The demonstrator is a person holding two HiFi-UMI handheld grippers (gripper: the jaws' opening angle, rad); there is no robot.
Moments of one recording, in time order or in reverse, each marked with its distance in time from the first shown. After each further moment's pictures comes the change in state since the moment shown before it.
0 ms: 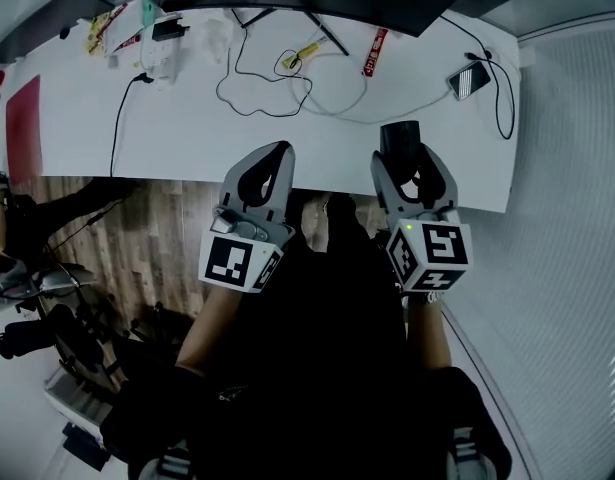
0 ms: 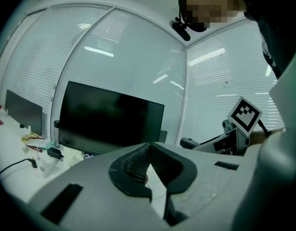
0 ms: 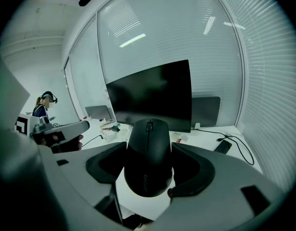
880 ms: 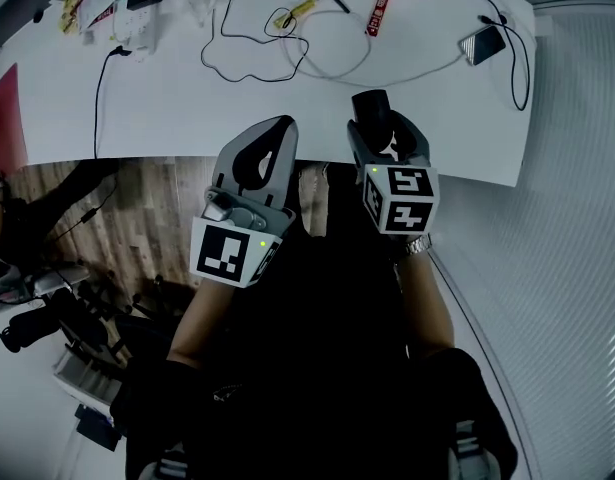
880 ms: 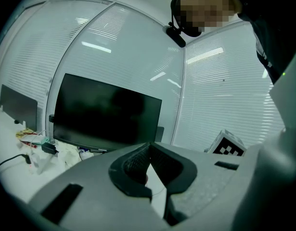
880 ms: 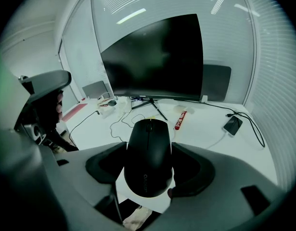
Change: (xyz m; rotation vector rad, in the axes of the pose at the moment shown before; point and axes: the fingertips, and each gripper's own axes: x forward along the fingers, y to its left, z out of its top) left arm 0.008 0.001 -0.027 0.000 0.031 -0.052; right arm 0.079 0.006 -0.109 -0.015 0.252 0.008
